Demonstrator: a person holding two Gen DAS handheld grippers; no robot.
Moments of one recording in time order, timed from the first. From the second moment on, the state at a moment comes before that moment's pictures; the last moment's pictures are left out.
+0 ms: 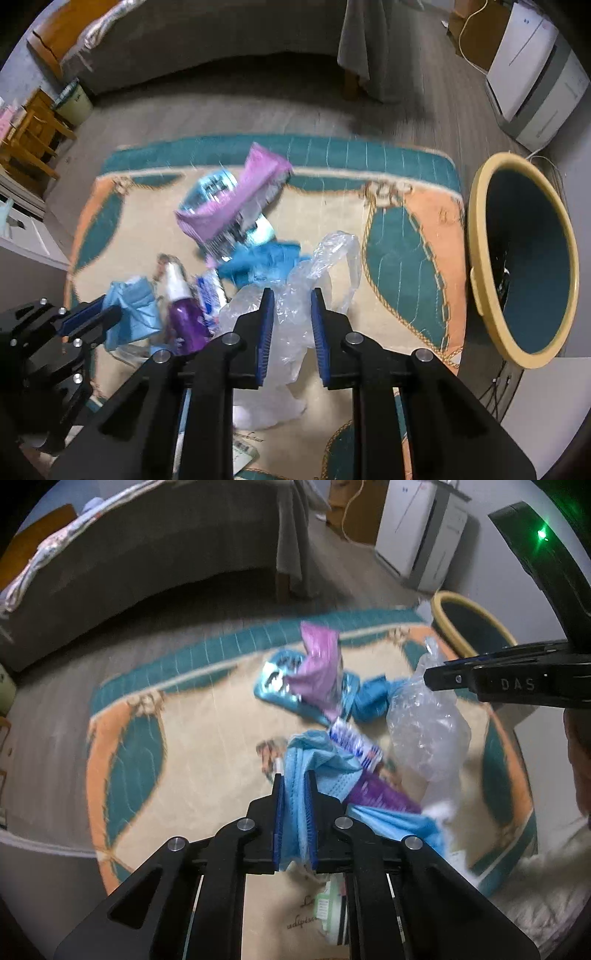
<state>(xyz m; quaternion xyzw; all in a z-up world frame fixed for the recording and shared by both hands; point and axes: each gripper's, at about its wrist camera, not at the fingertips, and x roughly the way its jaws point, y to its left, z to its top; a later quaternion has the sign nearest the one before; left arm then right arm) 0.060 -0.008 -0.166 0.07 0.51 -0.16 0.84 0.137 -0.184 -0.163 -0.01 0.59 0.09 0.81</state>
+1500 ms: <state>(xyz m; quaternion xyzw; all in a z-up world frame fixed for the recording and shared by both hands) 0.093 0.056 -0.188 0.01 0.54 -0.04 0.84 0.140 -0.189 -0.121 -0.02 0.54 0.10 0.84</state>
